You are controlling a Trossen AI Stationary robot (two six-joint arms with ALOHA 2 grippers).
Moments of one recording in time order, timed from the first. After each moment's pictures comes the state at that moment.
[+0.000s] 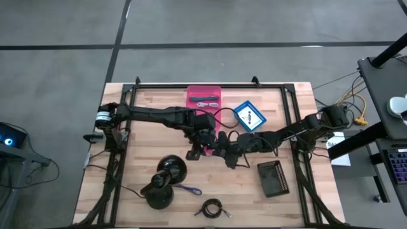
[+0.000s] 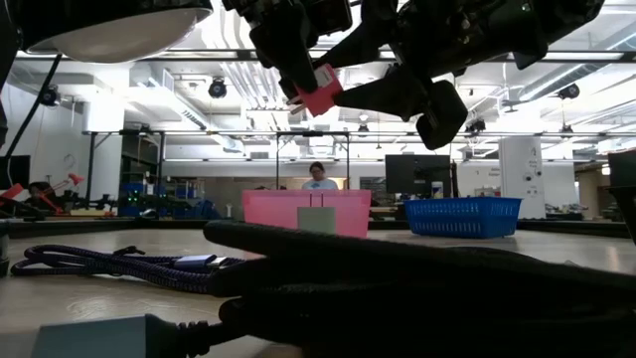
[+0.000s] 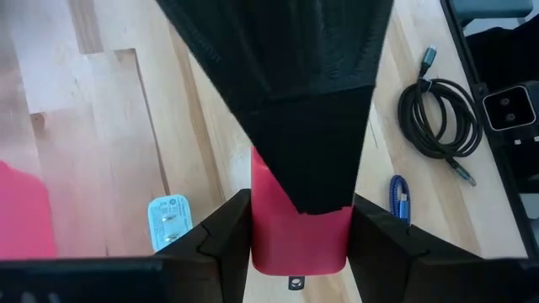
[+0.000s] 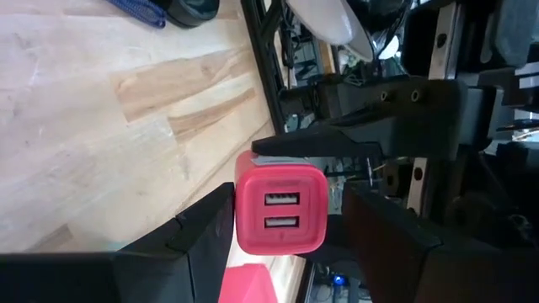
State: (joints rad) left arm 0.02 1.80 1.57 -0.82 0.36 0.15; right arm 0.19 1.59 0.75 0.53 0.16 -1.21
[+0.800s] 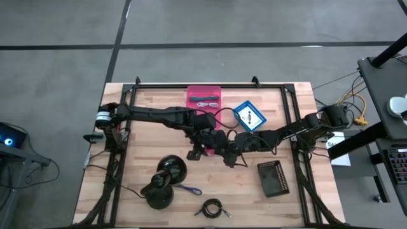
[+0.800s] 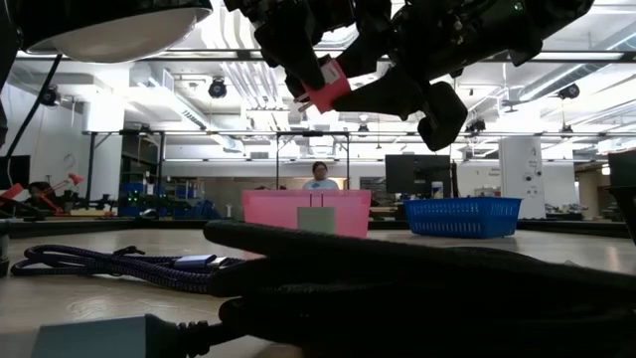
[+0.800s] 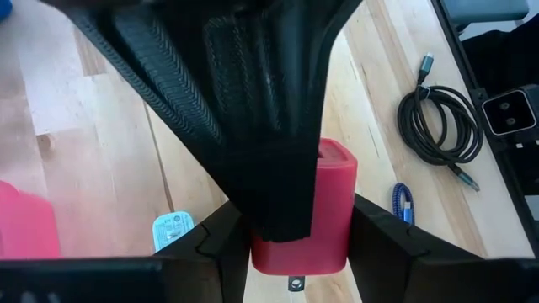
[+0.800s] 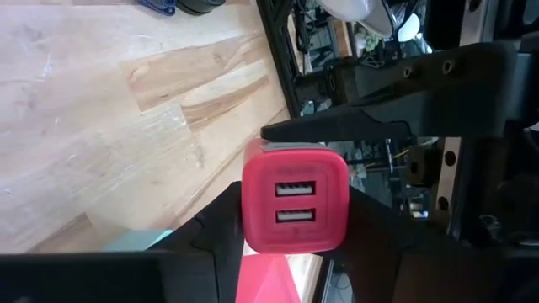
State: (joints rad) left arm 0.02 1.80 1.57 -0.79 0.36 0.17; right arm 0.17 1.59 0.78 0.44 0.16 -1.16
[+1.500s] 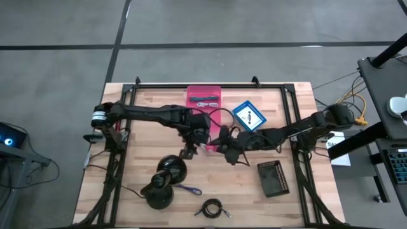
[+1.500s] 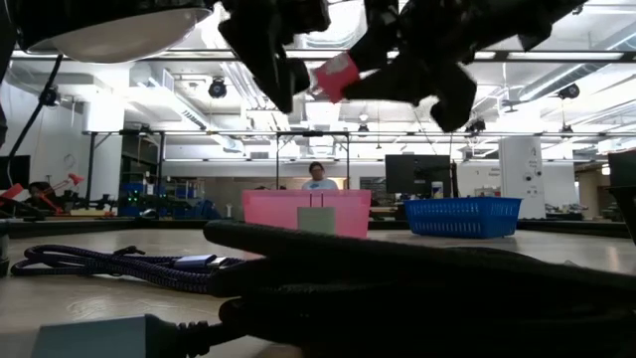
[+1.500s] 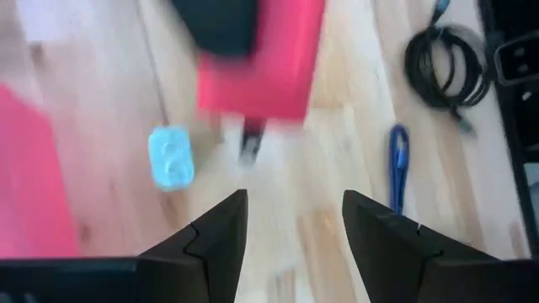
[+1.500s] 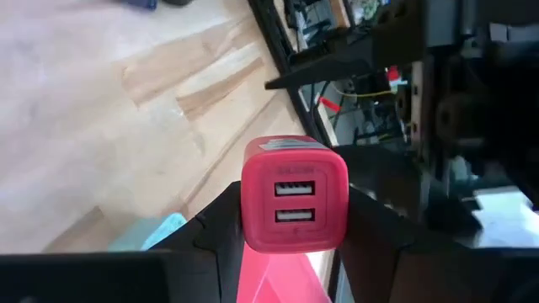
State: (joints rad) left arm 0.02 1.76 1.57 -0.99 0.31 0.16; right arm 0.18 1.52 0.79 0.34 0.21 -1.02
